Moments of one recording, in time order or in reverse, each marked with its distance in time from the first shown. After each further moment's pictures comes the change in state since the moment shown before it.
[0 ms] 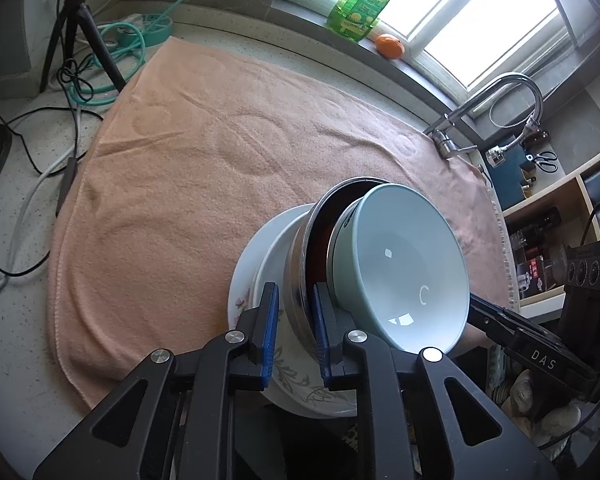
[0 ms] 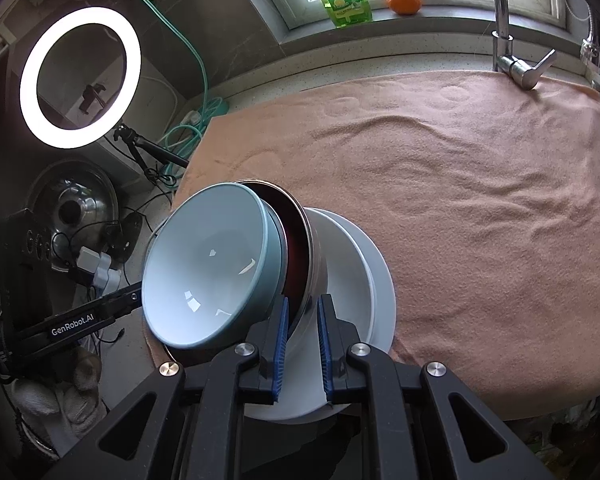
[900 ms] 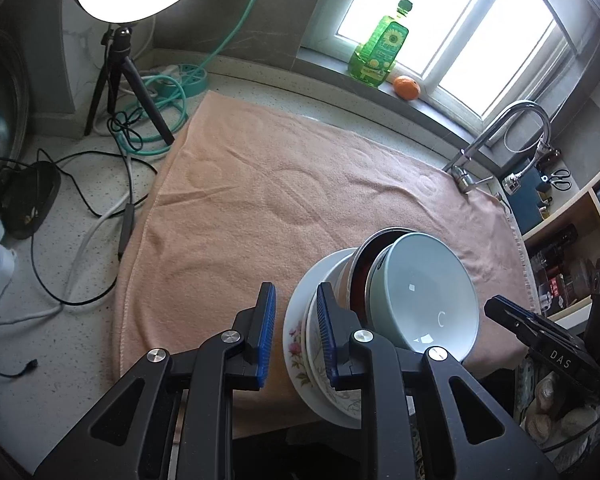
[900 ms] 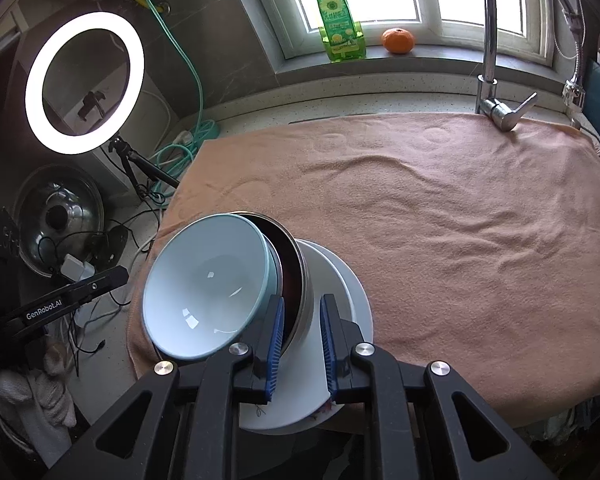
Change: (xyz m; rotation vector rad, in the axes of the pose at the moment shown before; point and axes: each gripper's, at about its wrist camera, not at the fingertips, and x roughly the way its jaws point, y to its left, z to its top) left arm -0.045 0.009 0.004 0.026 -0.165 0.116; right arm -0.027 0.016 0.004 -0.077 -0.117 -0.107
